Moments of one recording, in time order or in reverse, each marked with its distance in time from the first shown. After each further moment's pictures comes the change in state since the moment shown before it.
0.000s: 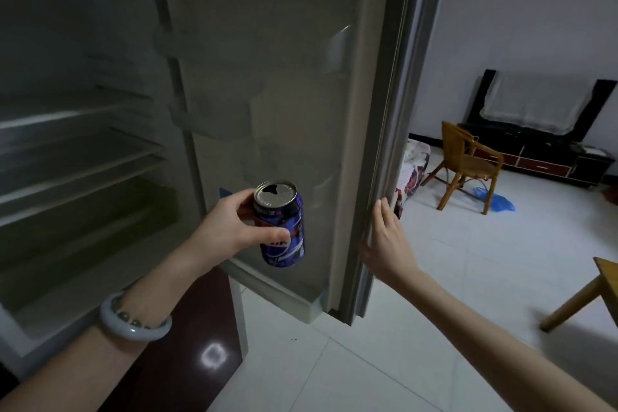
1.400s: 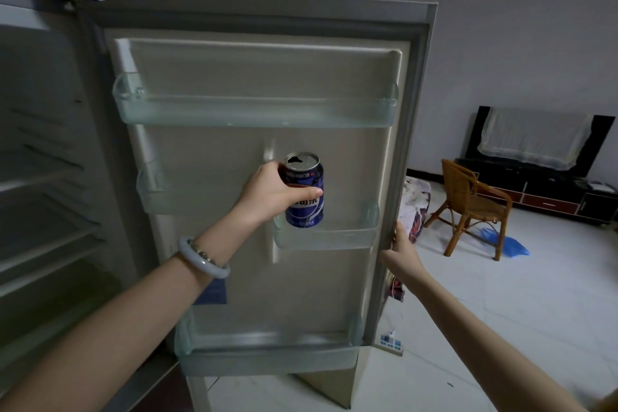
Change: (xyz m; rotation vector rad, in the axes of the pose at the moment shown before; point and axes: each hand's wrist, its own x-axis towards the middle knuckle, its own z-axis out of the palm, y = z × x) left_hand 0.317 0.000 0.005 0.303 0.247 0.005; right_hand 0.278 0.139 0.071 0.674 -0.064 0.328
